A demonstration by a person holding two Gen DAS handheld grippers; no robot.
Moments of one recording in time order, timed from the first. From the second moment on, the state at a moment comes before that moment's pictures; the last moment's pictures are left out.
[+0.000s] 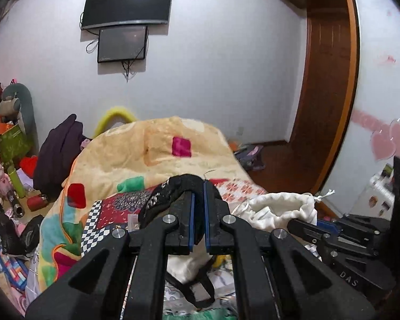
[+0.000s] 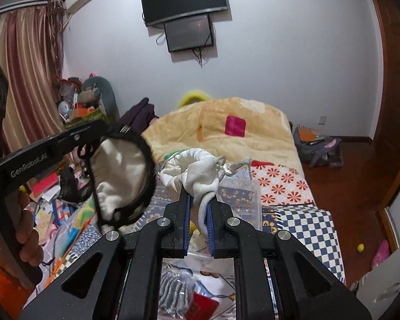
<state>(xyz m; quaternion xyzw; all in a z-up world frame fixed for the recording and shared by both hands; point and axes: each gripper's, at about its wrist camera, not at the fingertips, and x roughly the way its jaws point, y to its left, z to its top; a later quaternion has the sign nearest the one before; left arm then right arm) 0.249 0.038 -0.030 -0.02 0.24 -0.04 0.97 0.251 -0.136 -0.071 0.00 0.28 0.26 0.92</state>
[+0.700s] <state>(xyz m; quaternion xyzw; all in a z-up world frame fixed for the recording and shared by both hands) 0.267 0.039 -0.125 -0.03 0.39 -0.05 0.92 0.281 -0.119 -0.122 -0.05 0.38 0.24 0.89</state>
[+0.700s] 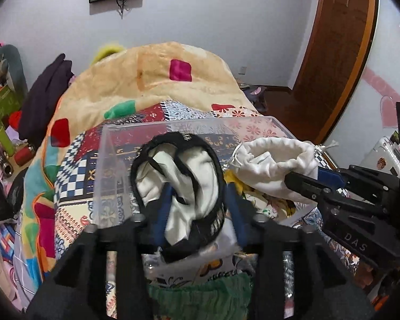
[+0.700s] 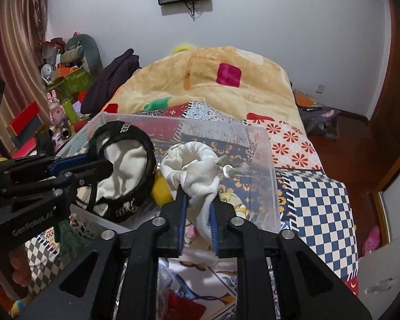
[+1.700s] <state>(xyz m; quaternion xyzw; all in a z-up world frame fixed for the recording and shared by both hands) 0.178 0.059 -0.154 -0.06 0.39 -0.02 0.92 0.214 -0.139 -0.130 -0.03 0.38 0.28 0.88</state>
